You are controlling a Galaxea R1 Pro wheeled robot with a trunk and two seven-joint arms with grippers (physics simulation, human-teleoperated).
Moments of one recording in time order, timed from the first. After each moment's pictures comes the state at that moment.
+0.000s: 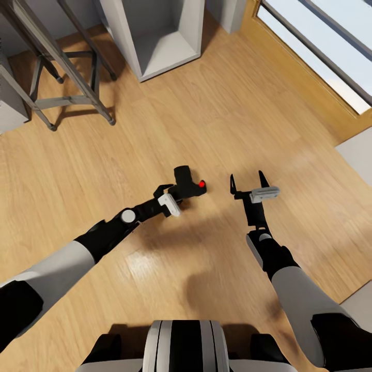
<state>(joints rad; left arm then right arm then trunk) -1.13 0.16 -0.85 -0.79 0.04 -0.19 -0.27 -0.94 -0.01 0.06 -0.65 0.08 -0.93 -0.02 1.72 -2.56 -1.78</state>
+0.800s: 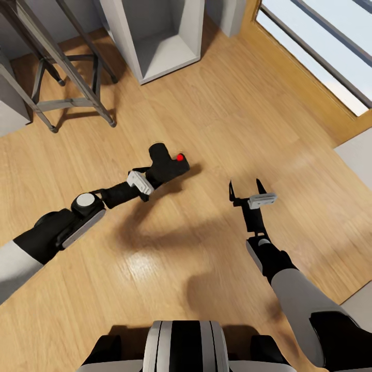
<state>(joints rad) -1.13 0.46 -0.83 -1.25 0.49 0.02 -0.32 -0.94 -0.01 0.06 -0.56 0.08 -0.93 -0.02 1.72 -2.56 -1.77</state>
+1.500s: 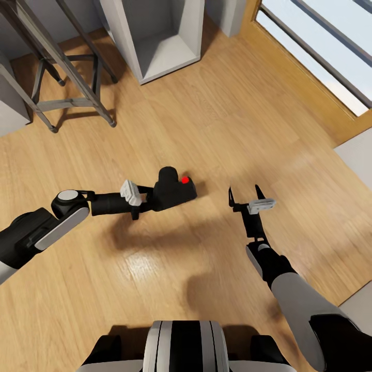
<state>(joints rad) -1.13 0.59 -0.84 -1.39 0.76 0.29 -0.66 -0.92 -0.01 0.06 -0.52 0.08 -0.94 -0.02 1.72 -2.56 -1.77</state>
